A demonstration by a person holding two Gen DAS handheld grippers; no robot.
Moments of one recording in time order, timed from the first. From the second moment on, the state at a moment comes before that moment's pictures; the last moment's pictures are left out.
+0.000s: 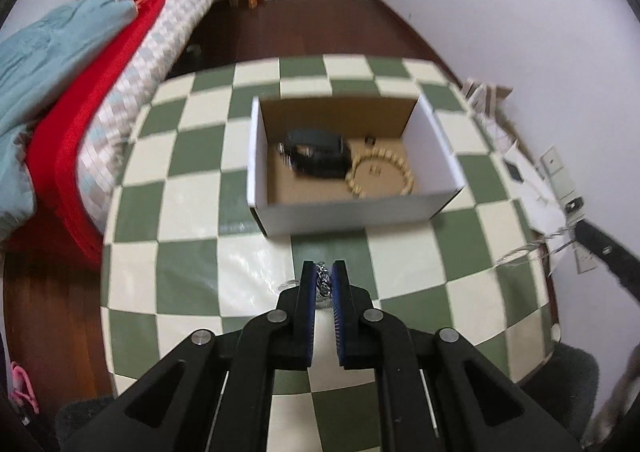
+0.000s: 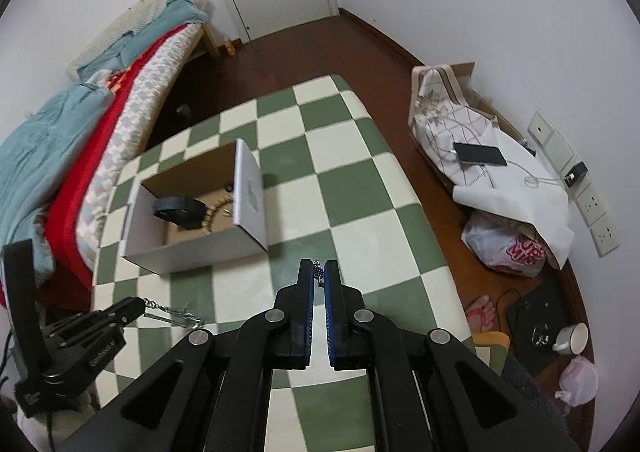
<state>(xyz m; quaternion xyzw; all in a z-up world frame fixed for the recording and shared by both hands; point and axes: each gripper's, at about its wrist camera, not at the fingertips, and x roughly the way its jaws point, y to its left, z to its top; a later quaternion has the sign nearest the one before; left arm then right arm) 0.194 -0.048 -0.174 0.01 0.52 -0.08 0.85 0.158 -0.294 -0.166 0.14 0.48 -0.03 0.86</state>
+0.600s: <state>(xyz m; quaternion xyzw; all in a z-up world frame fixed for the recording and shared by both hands) 0.259 -0.030 -0.101 -0.03 0.48 -0.12 0.87 0.223 -0.245 -0.101 0.16 0.45 0.08 0.88</state>
